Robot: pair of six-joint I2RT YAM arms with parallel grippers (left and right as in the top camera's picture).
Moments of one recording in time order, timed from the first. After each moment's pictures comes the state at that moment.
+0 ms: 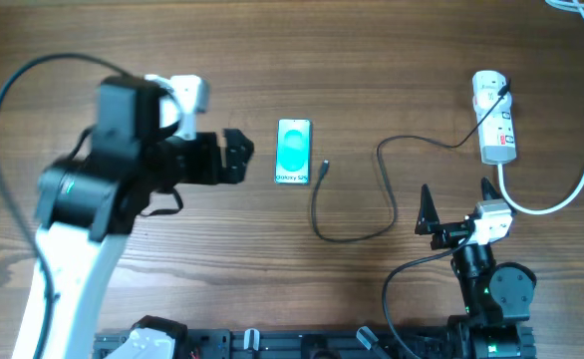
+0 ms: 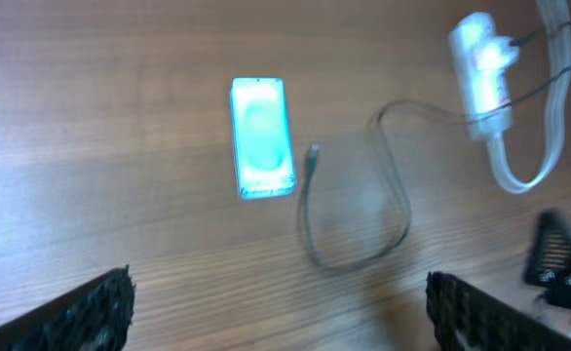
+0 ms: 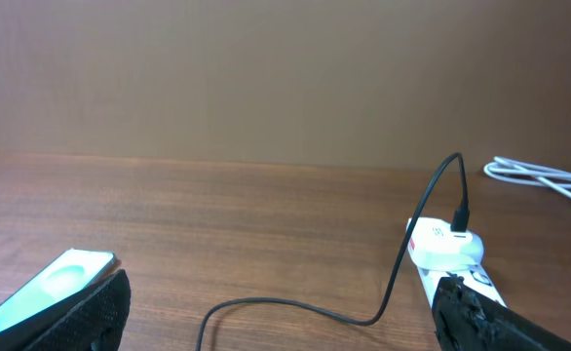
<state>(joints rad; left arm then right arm) -0.26 1.23 1.44 -1.16 0.25 -0.25 0.03 0.02 0.01 0.00 -0.08 0.00</state>
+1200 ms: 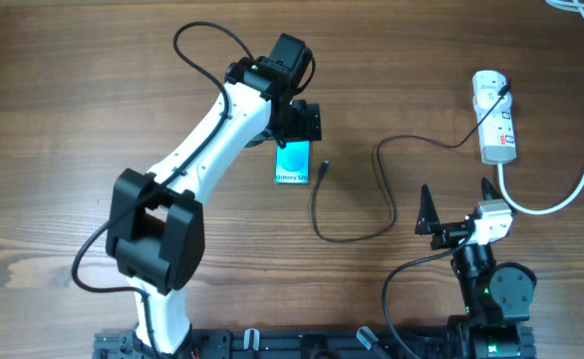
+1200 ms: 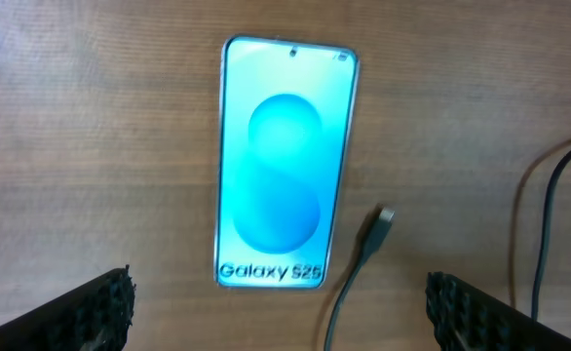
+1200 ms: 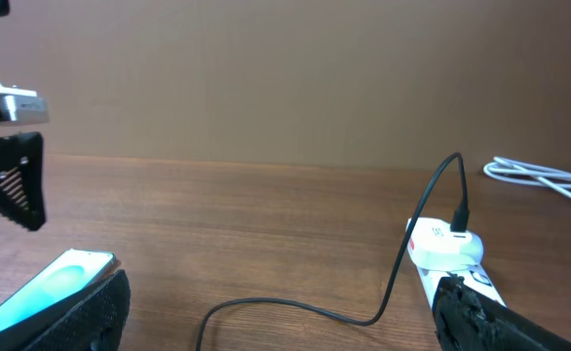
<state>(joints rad) -0.49 2.01 1.70 -1.04 0.04 -0.52 0.03 0.02 0.01 0.00 -0.08 0.00</state>
